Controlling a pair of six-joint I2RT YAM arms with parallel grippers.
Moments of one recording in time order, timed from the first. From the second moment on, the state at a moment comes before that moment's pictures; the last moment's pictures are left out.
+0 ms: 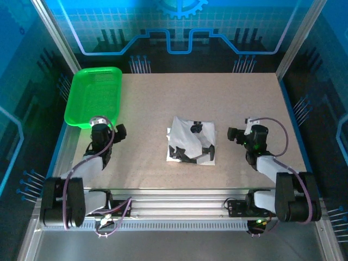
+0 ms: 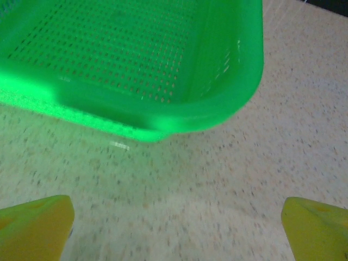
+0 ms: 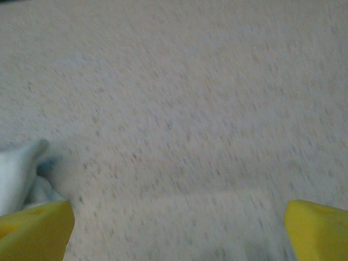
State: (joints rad) left arm 0.06 1.22 0.37 0.30 -0.13 -0.32; right arm -0.01 1.25 0.35 0.39 -0.02 0.11
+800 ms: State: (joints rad) left arm 0.00 1.54 0.34 0.84 -0.12 -0.16; right arm 0.08 1.50 0.39 0.69 0.14 -0.02
